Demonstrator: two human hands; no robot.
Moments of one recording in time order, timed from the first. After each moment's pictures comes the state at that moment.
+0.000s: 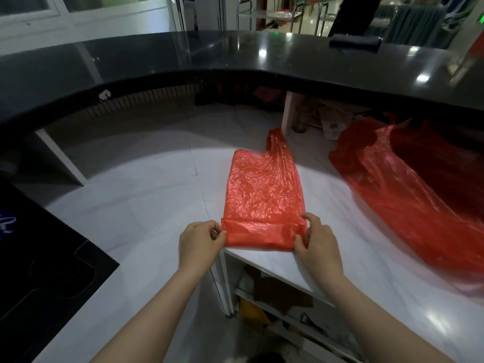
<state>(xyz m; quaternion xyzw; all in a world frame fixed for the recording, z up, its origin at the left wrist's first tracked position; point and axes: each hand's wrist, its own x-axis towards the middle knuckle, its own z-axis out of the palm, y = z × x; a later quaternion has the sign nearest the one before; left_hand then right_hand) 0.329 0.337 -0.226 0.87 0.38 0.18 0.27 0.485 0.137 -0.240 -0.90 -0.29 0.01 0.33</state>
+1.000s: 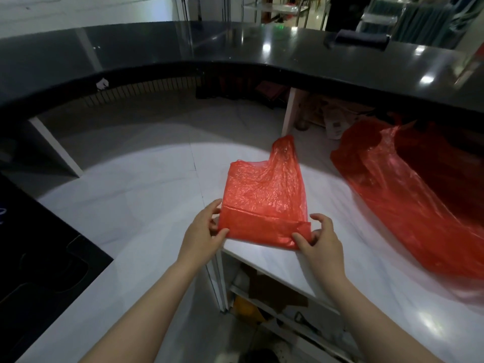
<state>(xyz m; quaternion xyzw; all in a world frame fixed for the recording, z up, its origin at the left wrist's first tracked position) 0.334 0.344 -0.237 0.85 0.28 0.20 0.40 0.490 0.131 -0.244 -0.88 -0.20 0.06 0.43</state>
